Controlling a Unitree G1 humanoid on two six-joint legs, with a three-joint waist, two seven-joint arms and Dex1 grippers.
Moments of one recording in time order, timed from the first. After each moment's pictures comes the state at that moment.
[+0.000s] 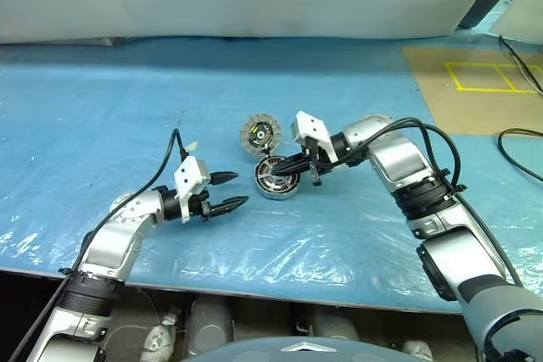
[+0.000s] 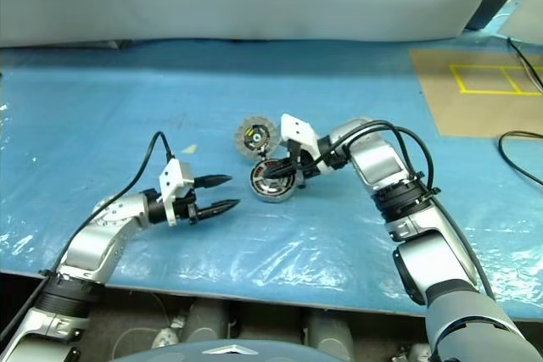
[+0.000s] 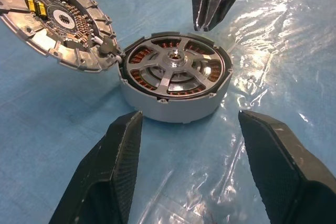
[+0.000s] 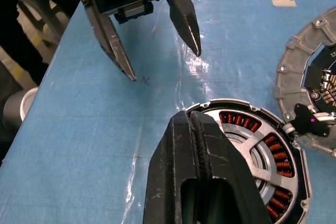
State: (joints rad) left arm -0.19 0.51 -0.09 -0.04 -0.34 0.17 -1.00; right arm -0.80 -0.46 0.35 0.20 0.10 0.53 1.37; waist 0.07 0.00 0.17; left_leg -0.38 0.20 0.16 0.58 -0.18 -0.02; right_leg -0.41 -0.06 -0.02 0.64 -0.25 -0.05
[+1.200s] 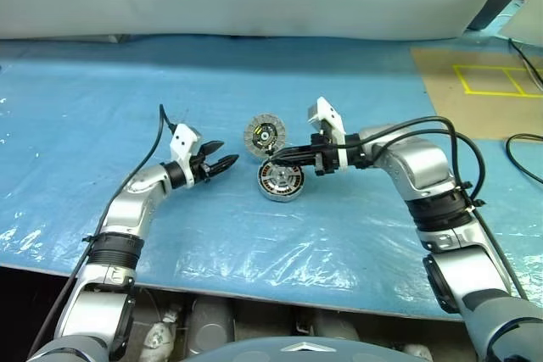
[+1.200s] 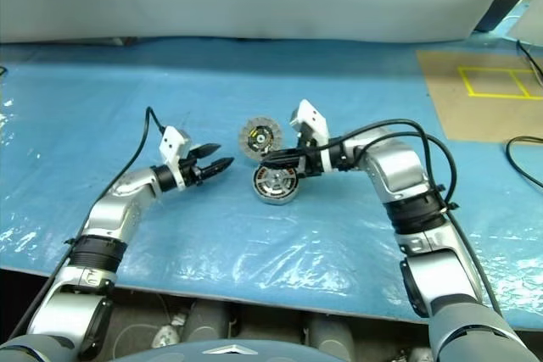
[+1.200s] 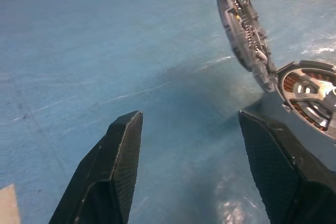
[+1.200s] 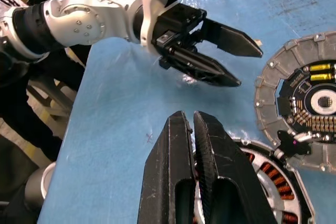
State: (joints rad) left arm -0.45 0.40 -0.01 0.36 -0.33 0.17 -0.86; right arm -0.68 -0.50 0.20 -0.01 0.36 0.80 1.18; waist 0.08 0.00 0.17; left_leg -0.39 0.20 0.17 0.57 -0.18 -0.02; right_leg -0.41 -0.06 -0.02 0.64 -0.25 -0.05
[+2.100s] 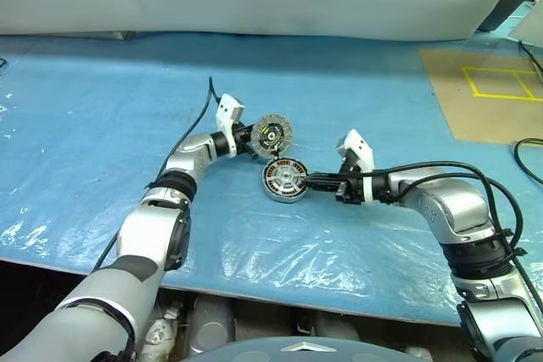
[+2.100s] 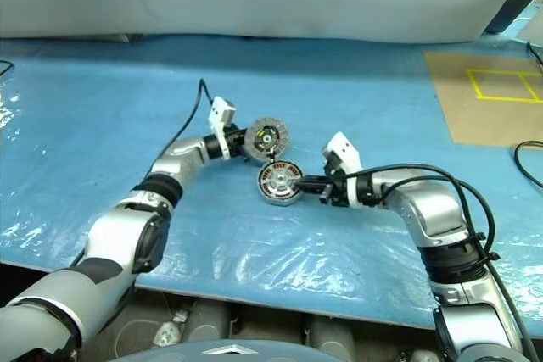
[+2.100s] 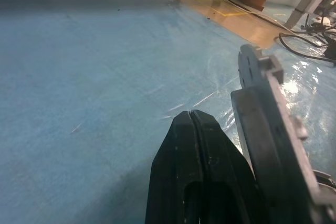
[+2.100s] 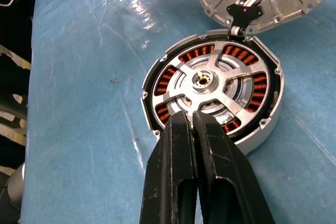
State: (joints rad) left arm -1.01 0.16 0.07 1.20 -0.23 -0.07 -1.03; right arm -0.40 -0.61 0.10 -0.23 0.45 0.94 0.94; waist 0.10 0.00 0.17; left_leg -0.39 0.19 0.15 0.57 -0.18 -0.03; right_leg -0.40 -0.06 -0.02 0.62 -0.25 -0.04
